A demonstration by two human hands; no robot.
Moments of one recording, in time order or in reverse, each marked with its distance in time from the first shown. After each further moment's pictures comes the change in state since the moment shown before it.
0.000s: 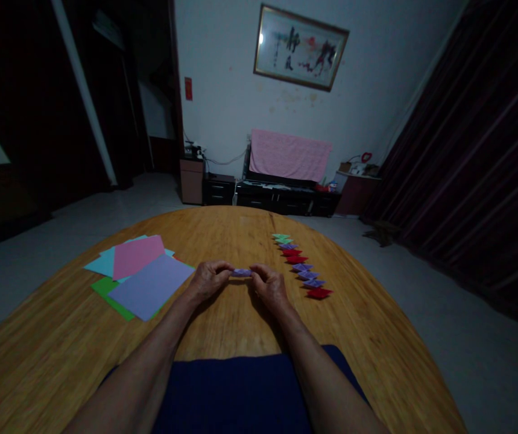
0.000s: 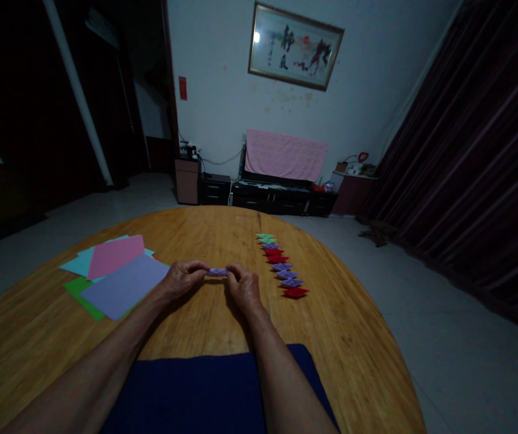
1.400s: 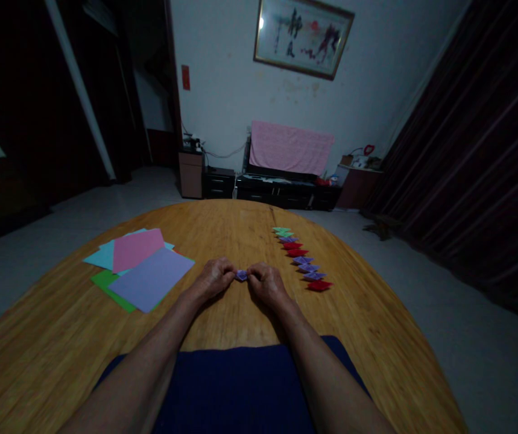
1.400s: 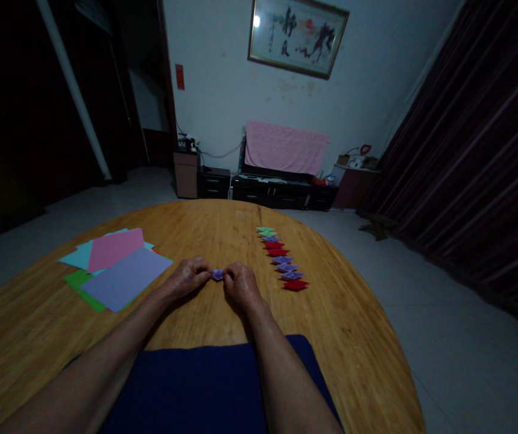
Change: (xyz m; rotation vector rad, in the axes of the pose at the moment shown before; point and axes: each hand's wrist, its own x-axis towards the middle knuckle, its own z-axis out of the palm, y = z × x) left_hand 0.003 -0.003 0.005 0.388 -0.179 0.175; right_hand -0.005 -0.006 -0.006 -0.435 -0.206 -0.183
